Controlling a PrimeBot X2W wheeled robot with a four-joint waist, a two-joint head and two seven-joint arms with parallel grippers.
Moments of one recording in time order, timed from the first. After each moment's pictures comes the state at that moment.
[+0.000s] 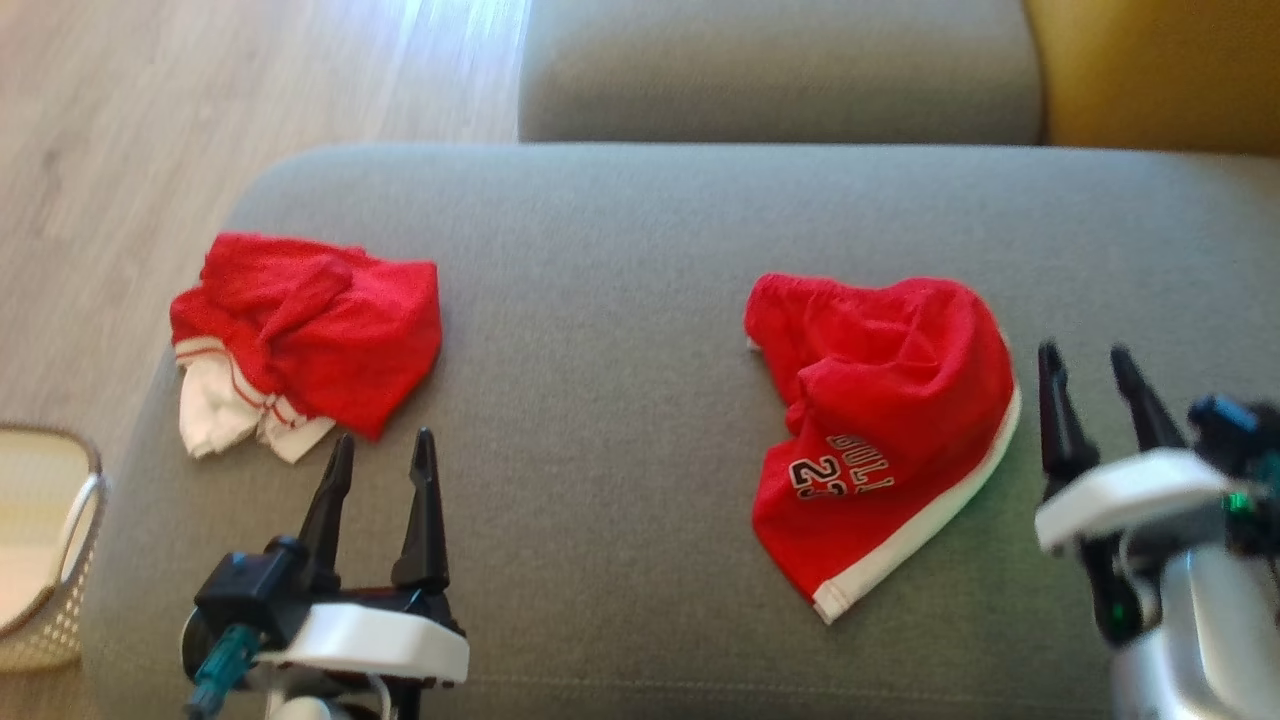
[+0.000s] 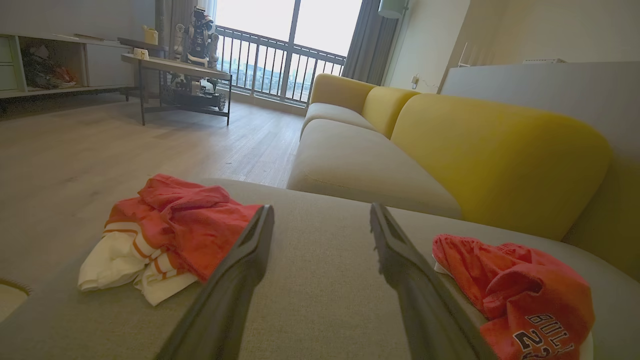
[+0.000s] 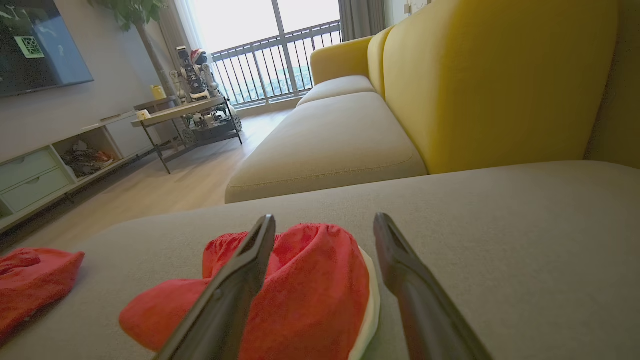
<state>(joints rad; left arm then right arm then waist) 0.08 0.07 -0.25 0.01 -0.31 0.08 -0.26 -0.23 -0.04 -0.23 0.42 0.20 0.13 -0.16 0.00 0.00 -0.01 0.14</state>
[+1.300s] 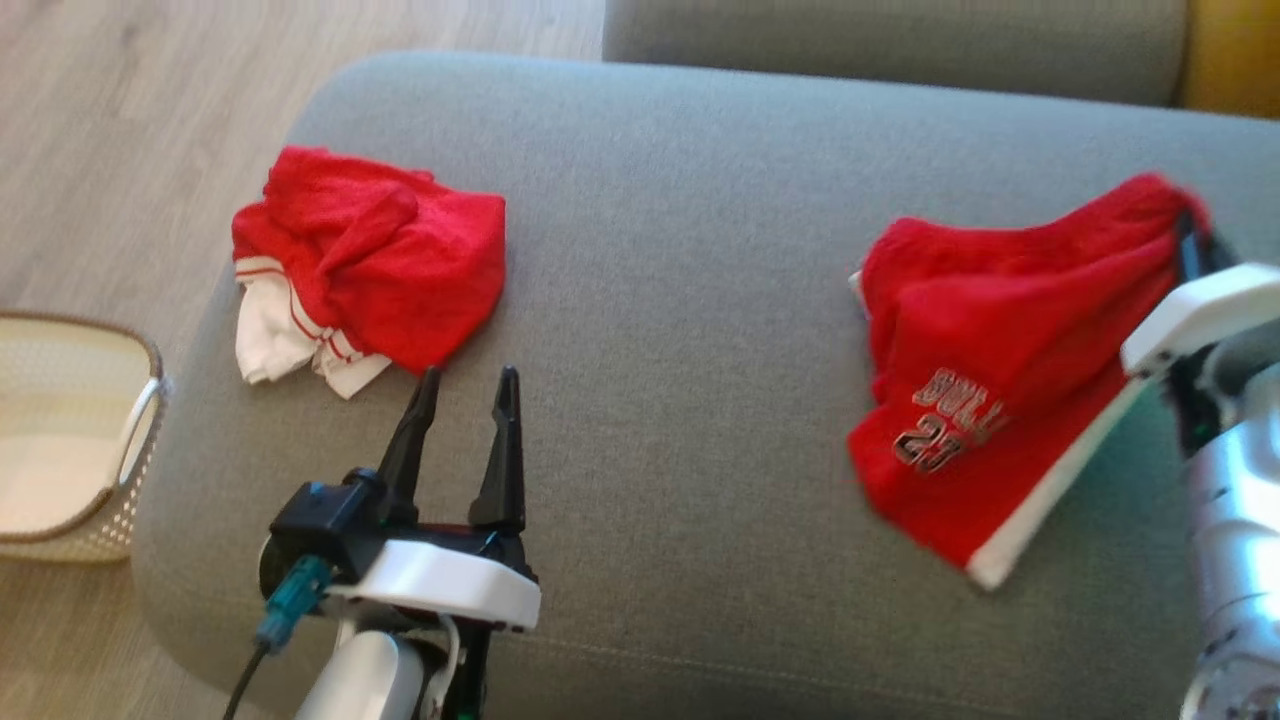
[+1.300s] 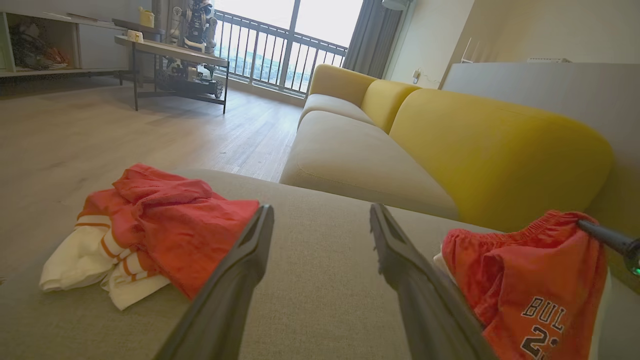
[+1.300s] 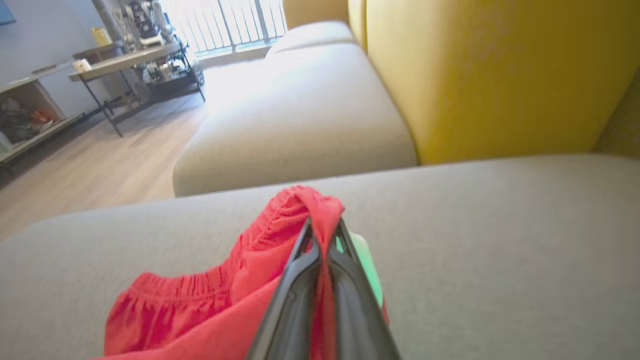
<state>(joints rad) -0.06 0.05 -0.39 0.04 -0.35 0.11 -0.26 -0.76 -0.14 -0.54 1.03 -0.14 0.13 -0.20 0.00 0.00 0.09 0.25</state>
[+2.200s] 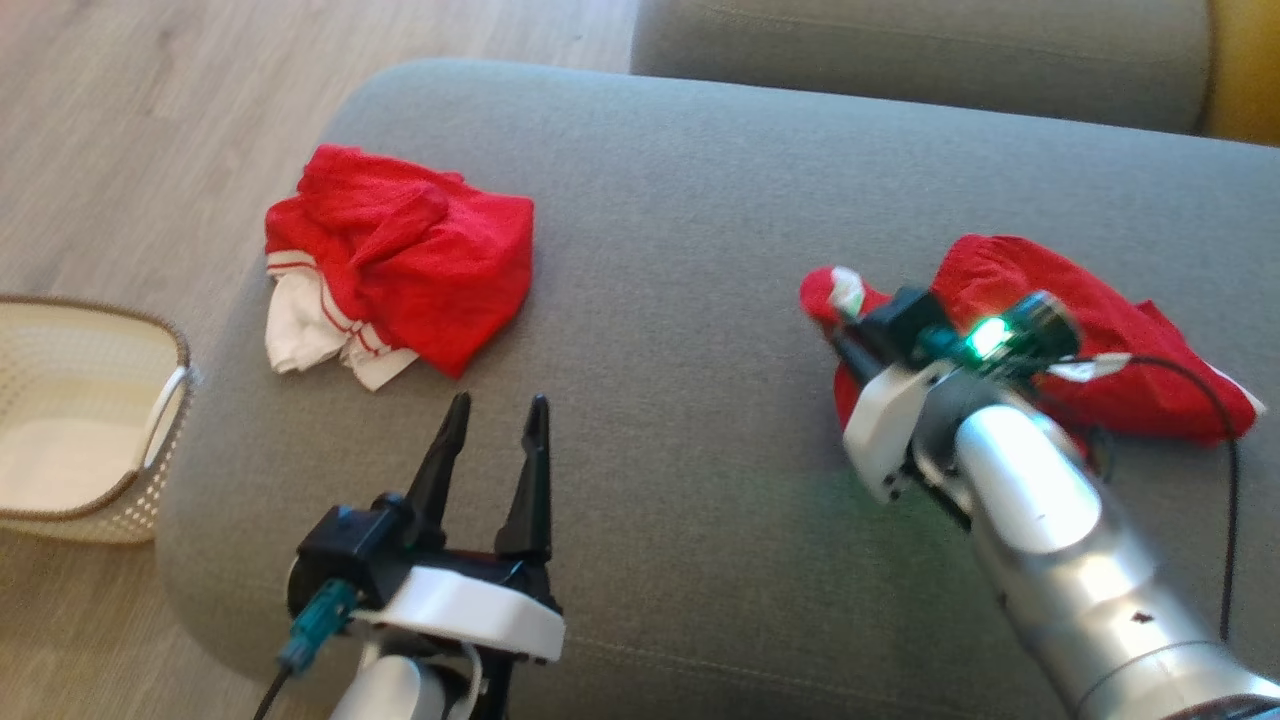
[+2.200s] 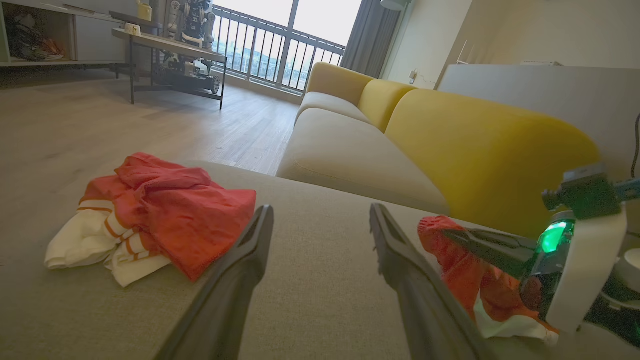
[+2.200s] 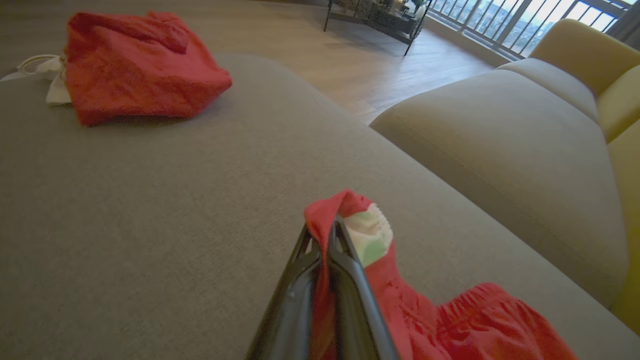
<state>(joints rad) -0.02 0.05 -0.41 0.02 -0.35 0.10 -0.26 -0.68 -0.07 0.26 0.94 -0.17 0.13 -0.21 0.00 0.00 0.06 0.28</state>
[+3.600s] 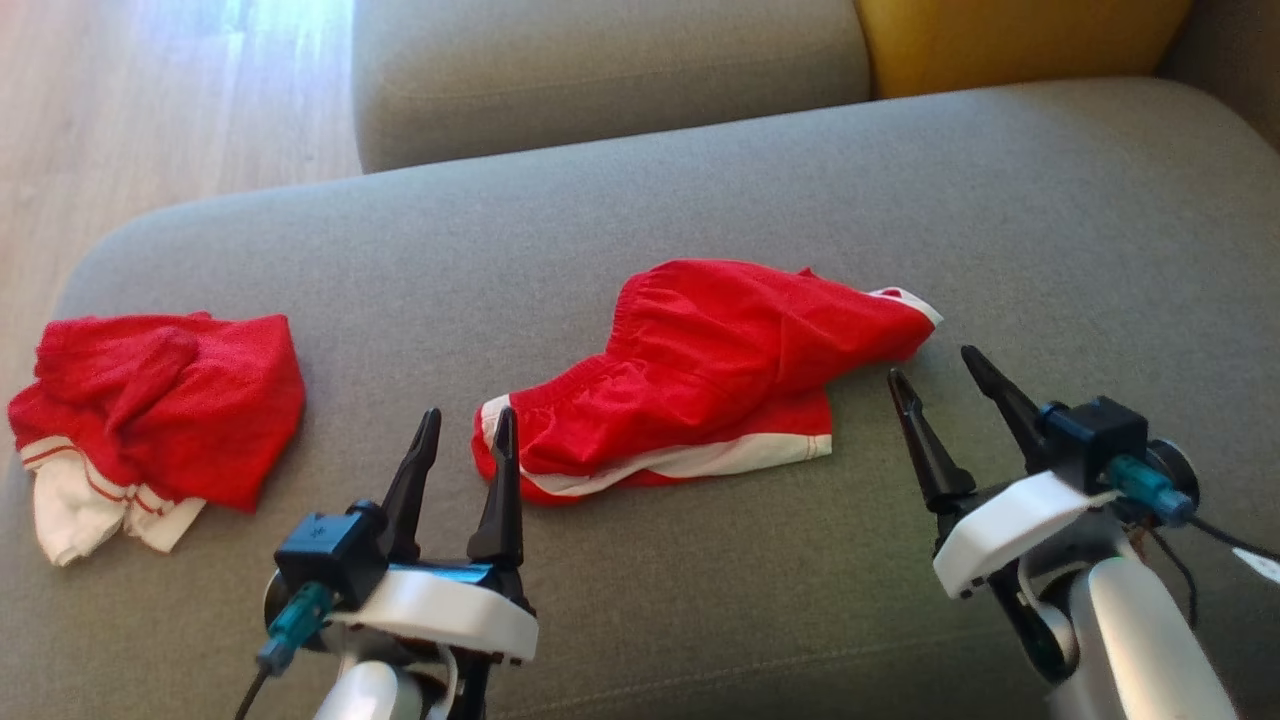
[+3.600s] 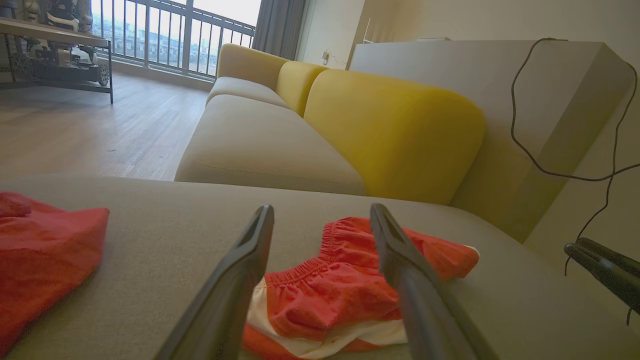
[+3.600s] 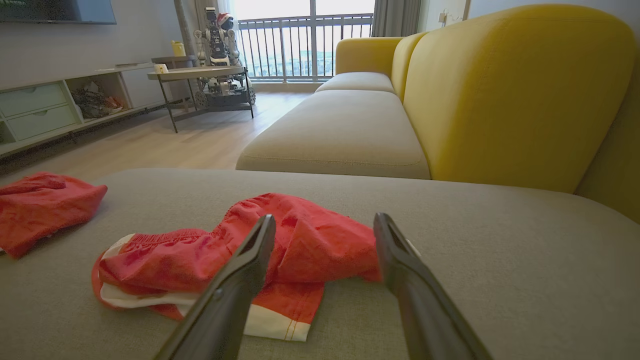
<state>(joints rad) -0.01 0.05 -0.37 0.07 -0.37 0.10 -0.26 -0.16 -0.06 0.04 0.24 0.09 0.13 -0.09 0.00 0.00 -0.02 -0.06</state>
